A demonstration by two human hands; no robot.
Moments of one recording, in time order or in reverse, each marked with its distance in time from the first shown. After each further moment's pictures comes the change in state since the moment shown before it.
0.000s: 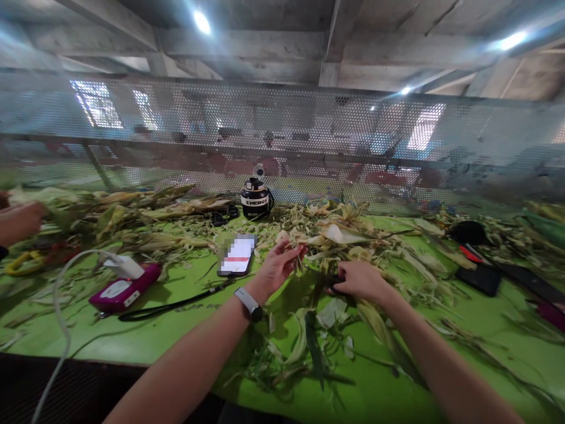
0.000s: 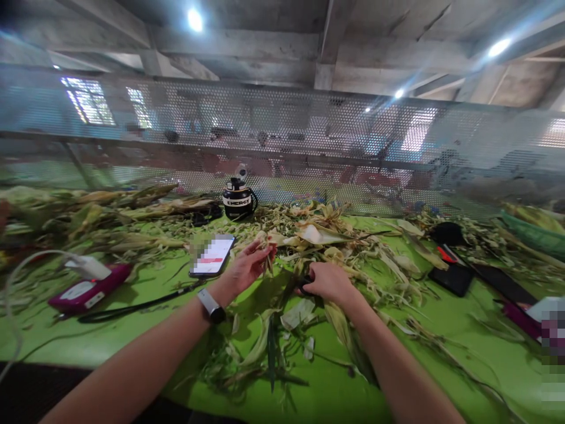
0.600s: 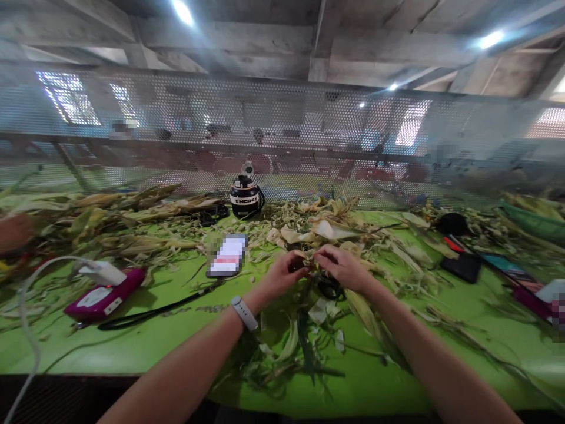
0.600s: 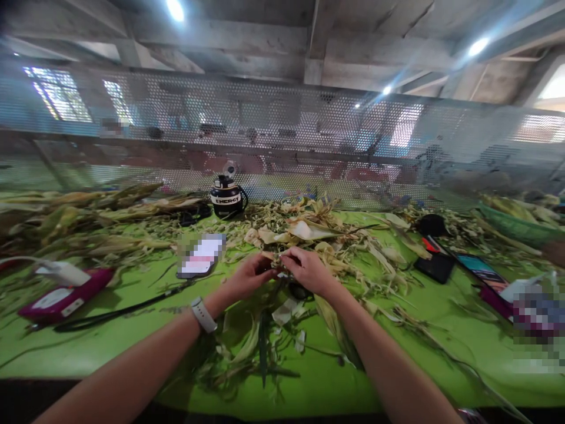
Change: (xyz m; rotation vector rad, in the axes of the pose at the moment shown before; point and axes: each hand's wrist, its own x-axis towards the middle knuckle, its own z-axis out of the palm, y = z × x) left_hand -0.013 -0.015 0.003 0.596 -0.463 0.155; right_hand -0.004 -0.017 -0.006 0.646 0.190 -0.288
